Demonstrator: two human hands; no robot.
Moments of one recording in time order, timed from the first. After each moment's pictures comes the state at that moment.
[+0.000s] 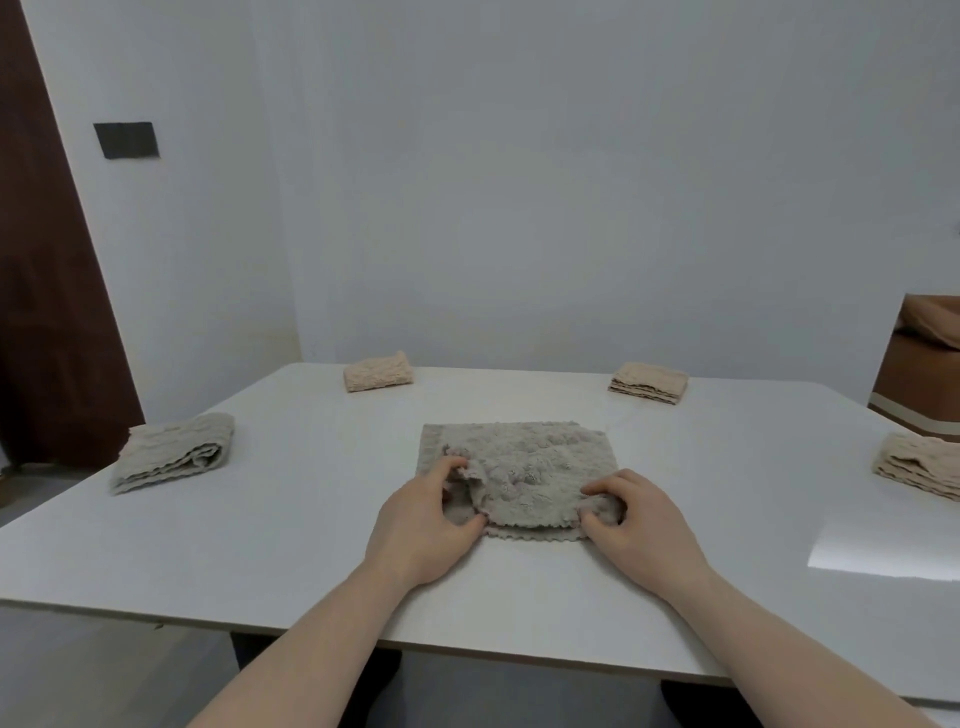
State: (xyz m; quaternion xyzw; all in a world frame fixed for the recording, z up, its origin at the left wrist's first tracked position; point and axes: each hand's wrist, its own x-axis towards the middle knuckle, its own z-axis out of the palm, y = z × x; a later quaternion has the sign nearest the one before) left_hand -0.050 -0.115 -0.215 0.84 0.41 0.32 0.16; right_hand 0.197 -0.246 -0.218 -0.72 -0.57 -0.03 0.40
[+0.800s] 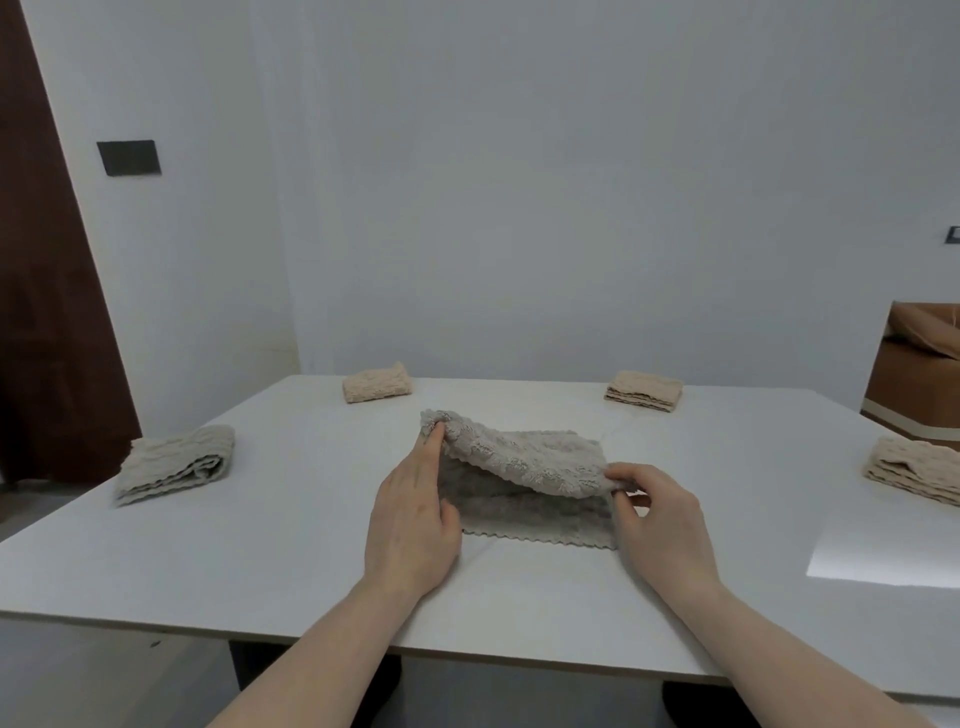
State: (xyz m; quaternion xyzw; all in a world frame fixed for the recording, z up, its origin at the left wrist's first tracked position) left_hand -0.054 -0.125 -0.213 0.82 0.38 0.42 0.04; right_hand 0.193 -0.257 -0.212 -0.68 -0.50 -0.10 0.53
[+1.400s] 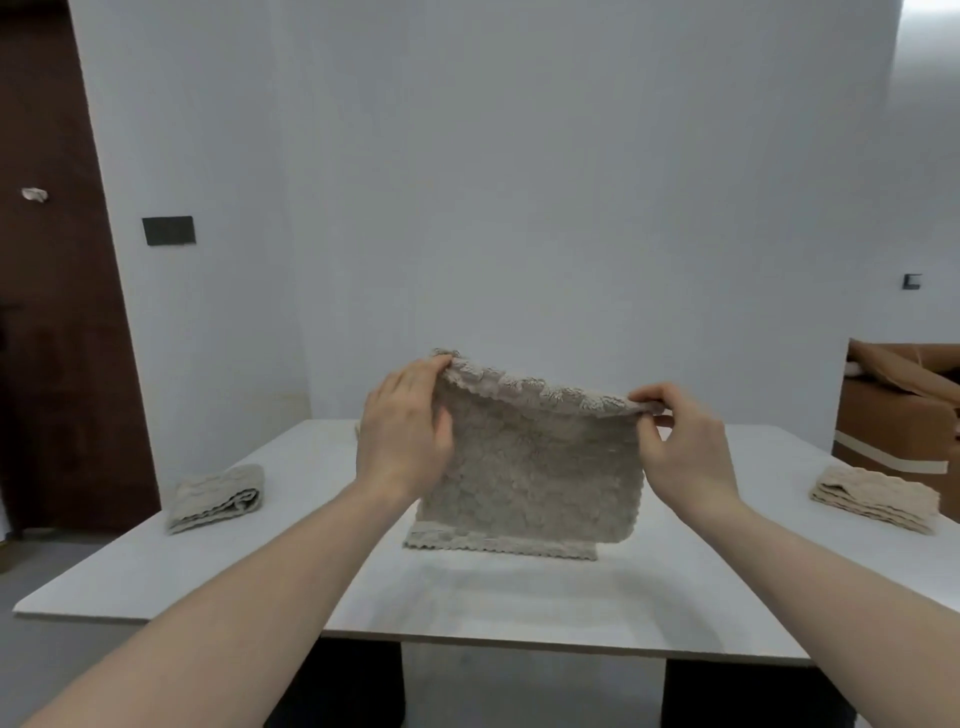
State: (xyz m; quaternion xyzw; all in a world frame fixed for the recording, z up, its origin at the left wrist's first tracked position) left_hand -0.091 -0.179 -0.053 0.79 0.30 0.53 -0.06; right_hand 0.165 -0.333 -0.067 -0.63 -0.48 -0.16 0.59
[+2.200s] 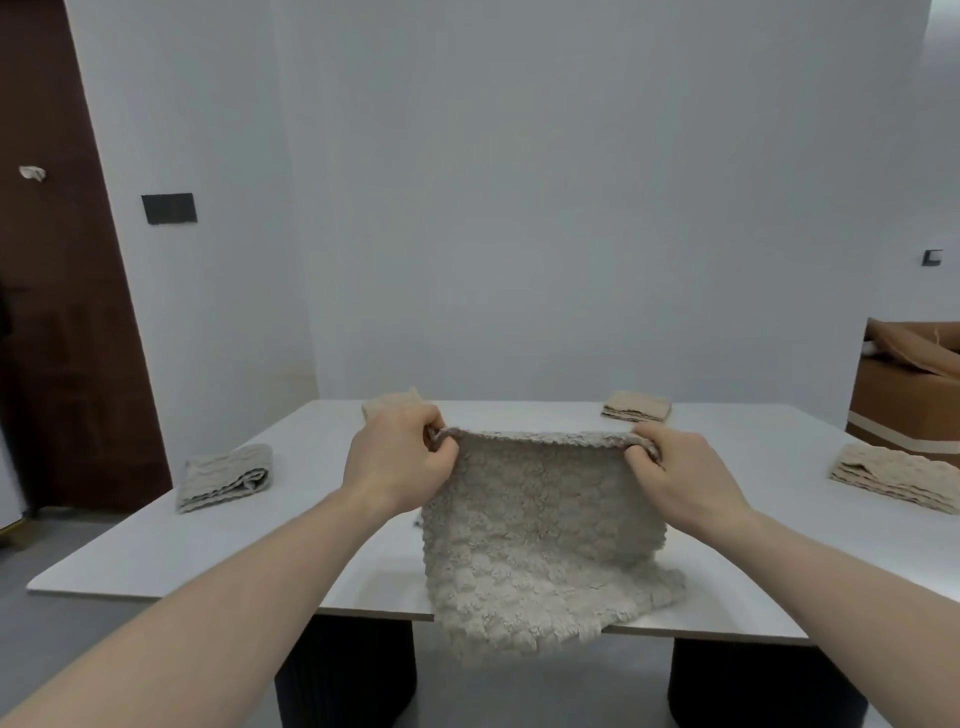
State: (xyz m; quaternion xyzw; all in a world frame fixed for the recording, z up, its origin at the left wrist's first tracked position) left_hand -0.115 -0.173 -0.083 0.82 0.40 0.40 0.01; right_hand 0.157 -0.331 -0.100 -0.73 -0.54 -0.11 0.40
